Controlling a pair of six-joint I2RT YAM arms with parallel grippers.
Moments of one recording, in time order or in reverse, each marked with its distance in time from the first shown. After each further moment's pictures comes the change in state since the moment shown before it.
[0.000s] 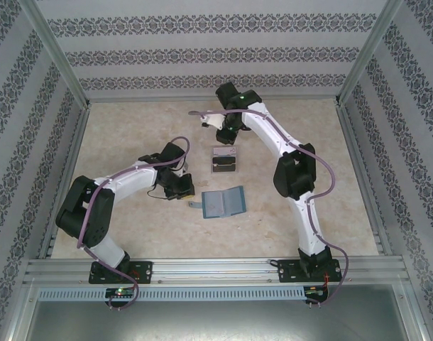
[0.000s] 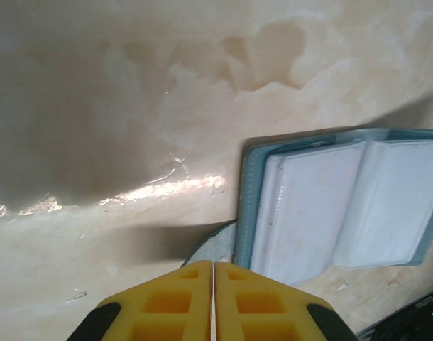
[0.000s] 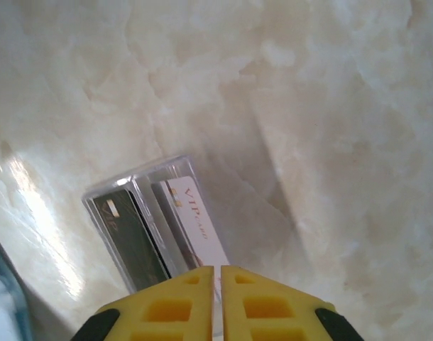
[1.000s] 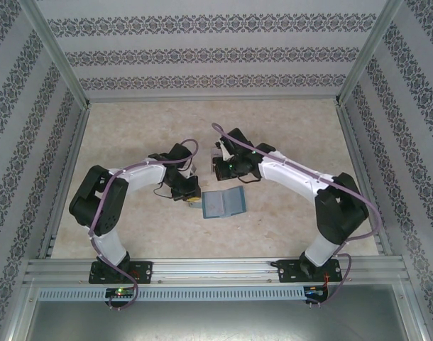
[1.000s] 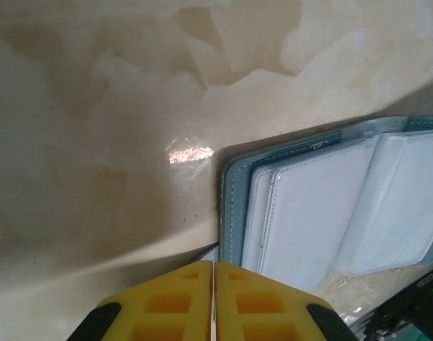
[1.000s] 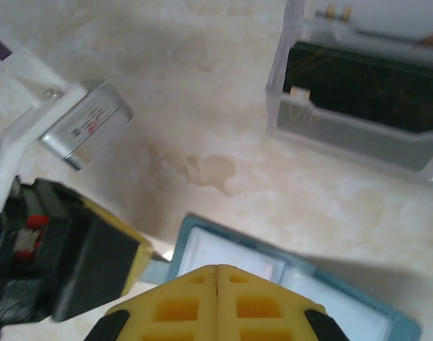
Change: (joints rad) left arm -0.025 0.137 0.049 0.015 0.081 0.047; right arm 0.190 -0.640 -1.040 0.633 -0.007 1.130
